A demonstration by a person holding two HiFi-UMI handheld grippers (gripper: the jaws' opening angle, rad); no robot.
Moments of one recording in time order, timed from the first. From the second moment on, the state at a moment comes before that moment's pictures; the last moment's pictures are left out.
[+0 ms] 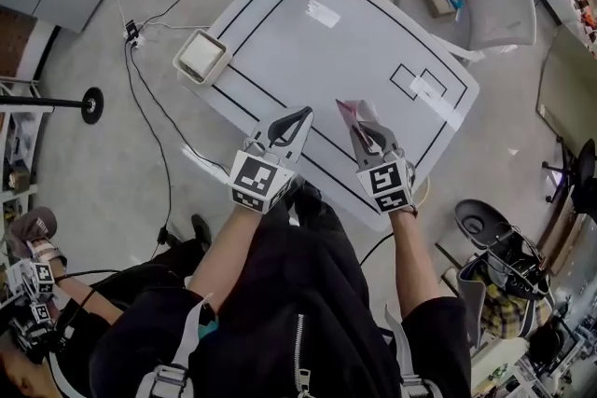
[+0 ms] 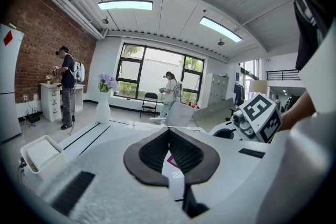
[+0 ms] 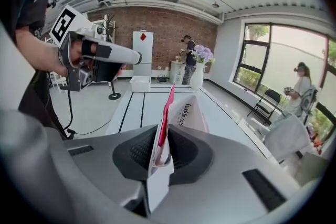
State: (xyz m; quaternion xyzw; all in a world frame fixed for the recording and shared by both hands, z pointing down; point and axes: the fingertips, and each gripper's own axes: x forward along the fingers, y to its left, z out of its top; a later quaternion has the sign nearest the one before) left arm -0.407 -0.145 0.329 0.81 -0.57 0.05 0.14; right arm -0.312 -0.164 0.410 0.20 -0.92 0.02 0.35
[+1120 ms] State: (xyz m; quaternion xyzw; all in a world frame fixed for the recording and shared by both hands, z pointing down) left arm -0.226 -0.141 0.338 0.87 -0.46 0.09 0.13; right arm -0.127 -0.121 0.372 0.36 -0.89 0.11 0.26
